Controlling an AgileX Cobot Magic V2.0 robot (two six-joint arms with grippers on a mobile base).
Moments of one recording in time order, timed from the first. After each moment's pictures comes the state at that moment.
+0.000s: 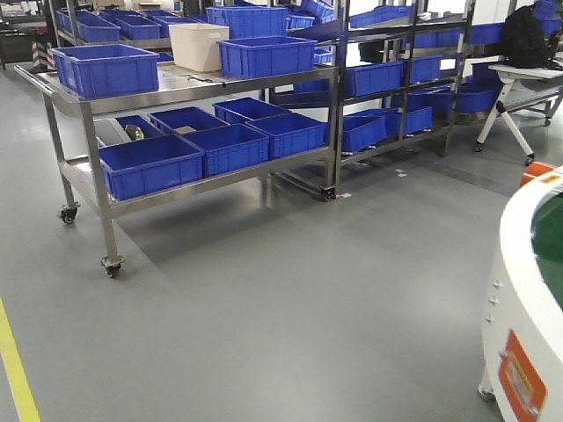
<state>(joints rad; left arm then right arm) -0.18 0.54 -0.54 -0.49 0.31 0.50 0.19 0.36 -0.54 -0.02 0.51 -0.02</state>
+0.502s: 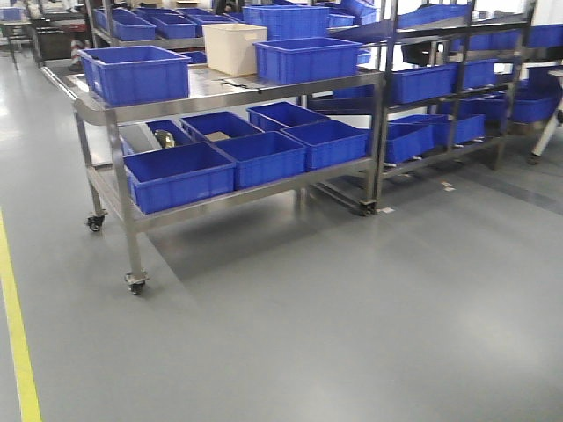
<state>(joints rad) -0.18 0.54 -0.54 -0.49 0.31 0.50 0.19 0.36 -0.54 -0.02 0.51 -0.02</state>
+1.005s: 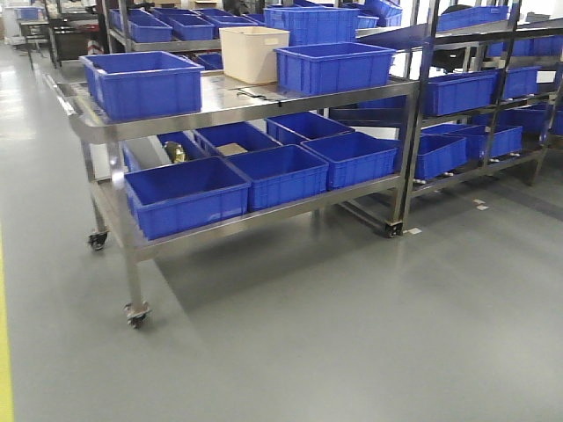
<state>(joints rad) -0.18 0.54 -0.54 -0.49 0.31 0.50 0.19 0.36 -0.54 -0.02 0.51 -0.02</state>
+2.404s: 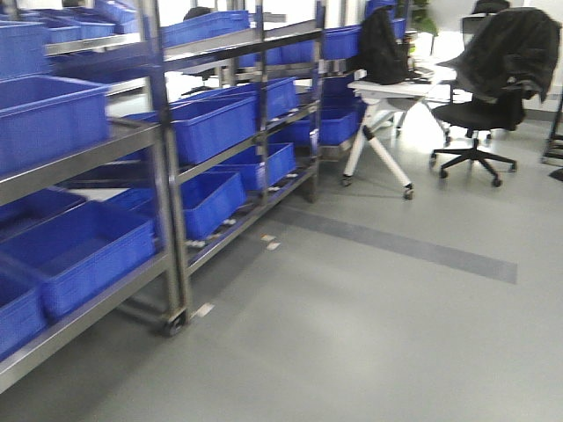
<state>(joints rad) -0.18 0.54 -0.54 -0.49 0.31 0.50 0.19 0.36 -0.54 -0.02 0.51 -0.02</state>
